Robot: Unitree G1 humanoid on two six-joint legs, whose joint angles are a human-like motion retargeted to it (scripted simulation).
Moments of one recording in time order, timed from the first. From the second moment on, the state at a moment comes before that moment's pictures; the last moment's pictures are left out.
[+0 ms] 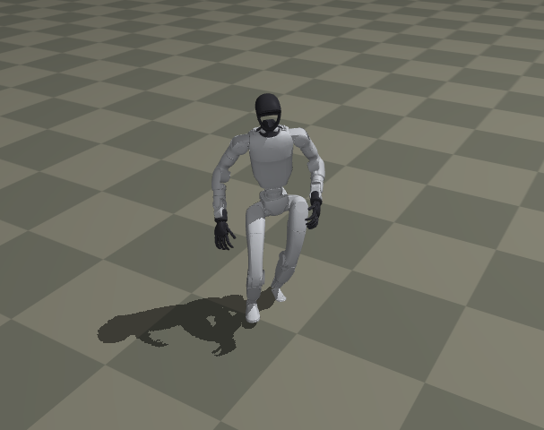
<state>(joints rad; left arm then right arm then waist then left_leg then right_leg) 0.01 0.44 -0.35 0.14 -0.28 -0.16 0.09 -0.02 -0.63 0.41 0.67 -0.26 -0.14 -0.14 -0.21 -0.01 0.00 -0.32 -0.29 0.03 0.60 -0.81 0.14 -0.96 -0.31 -0.01 1.30 -0.70 0.11</state>
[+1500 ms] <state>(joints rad) -0.03 0.51 0.19 -0.50 -0.39 -0.29 0.36 0.51 -0.66 -0.02 0.24 -0.06 -0.18 -0.20 -0.21 0.06 0.02 -0.23 0.11 0.07 1.31 -0.55 -0.07 -0.65 0.12 -0.08 1.09 -0.71 -0.06</state>
